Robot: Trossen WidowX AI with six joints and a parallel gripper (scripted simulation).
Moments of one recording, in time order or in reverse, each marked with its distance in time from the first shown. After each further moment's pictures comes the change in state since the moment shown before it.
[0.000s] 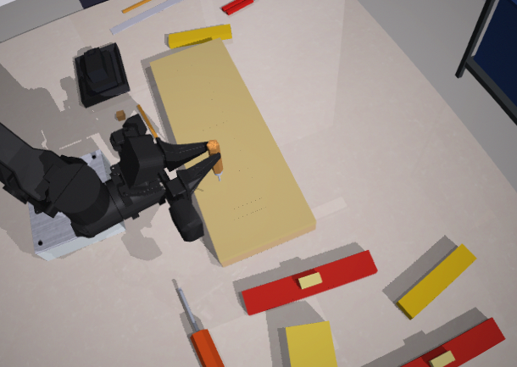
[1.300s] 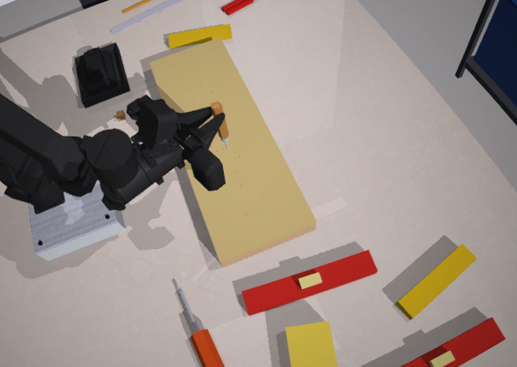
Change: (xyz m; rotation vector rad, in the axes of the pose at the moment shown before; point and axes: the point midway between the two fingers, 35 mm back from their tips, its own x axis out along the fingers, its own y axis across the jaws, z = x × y) arm 0.049 0.067 -0.031 -0.145 -0.017 0.197
